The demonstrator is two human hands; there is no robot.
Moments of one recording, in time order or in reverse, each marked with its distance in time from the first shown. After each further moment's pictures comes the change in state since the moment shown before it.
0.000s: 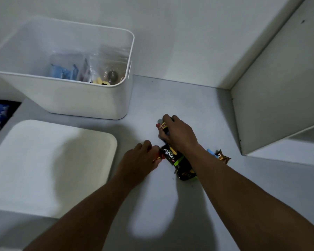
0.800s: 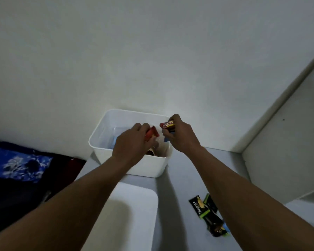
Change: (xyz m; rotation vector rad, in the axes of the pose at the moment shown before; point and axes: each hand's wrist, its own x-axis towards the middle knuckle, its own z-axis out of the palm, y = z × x) left_hand 0.048 -0.159 -0.262 -0.119 0.321 -0.262; right_hand 0.117 -0.180 -0.175 0.412 0.145 0.028
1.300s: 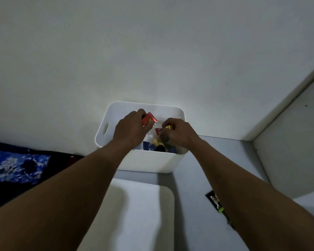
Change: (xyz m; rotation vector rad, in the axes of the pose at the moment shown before) left_hand 0.046 -0.089 0.034 -0.191 -0.115 -0.123; right_hand 0.030 -0.015 0.064 0.009 -0.147 0.247
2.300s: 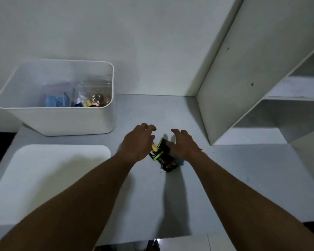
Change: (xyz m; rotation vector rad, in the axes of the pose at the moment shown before) left_hand -0.139 0.184 0.189 0.062 -0.361 0.230; right_hand -0.180 0.253 -0.057 -0.209 -0.082 0.384
